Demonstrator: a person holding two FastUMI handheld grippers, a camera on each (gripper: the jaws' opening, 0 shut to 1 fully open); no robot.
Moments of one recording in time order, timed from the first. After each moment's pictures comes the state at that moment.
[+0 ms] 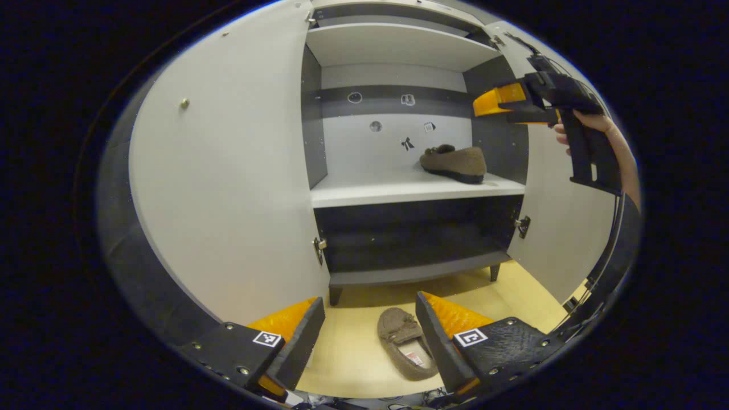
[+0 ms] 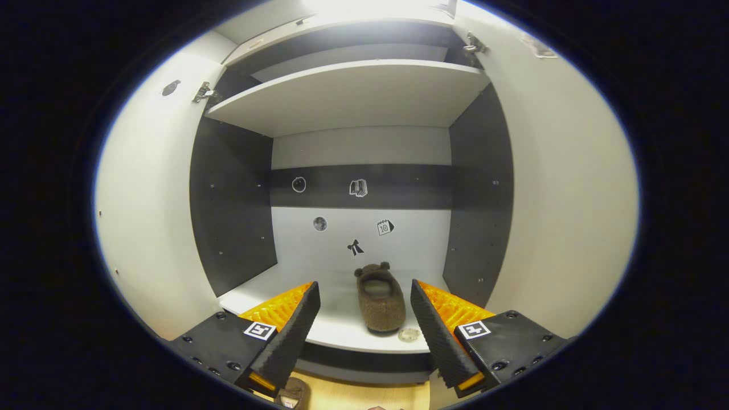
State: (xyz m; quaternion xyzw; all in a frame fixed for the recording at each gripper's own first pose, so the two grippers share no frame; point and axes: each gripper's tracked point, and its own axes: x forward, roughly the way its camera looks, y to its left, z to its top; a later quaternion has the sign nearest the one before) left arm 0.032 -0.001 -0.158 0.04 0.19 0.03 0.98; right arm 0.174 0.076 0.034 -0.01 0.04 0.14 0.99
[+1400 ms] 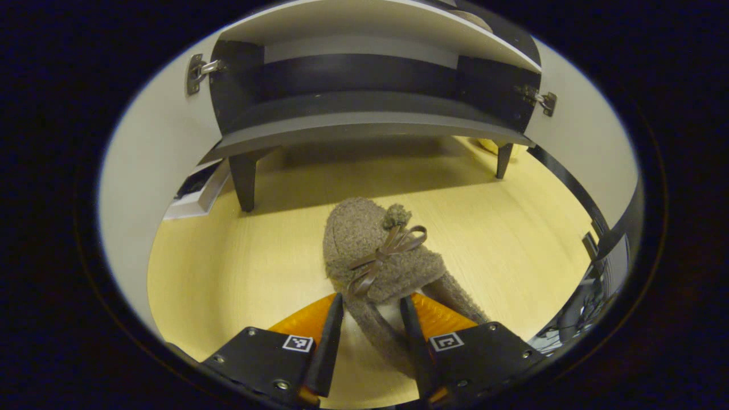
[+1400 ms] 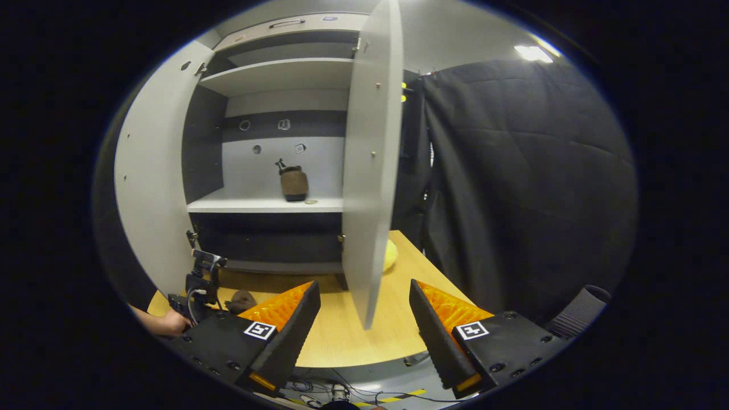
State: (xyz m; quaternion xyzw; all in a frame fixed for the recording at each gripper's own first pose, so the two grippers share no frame) left arm 0.067 -0.029 -0.401 0.01 0.42 -0.07 0.91; right arm -0.085 -0.108 -0.096 -0.03 0.15 -0.10 0.98
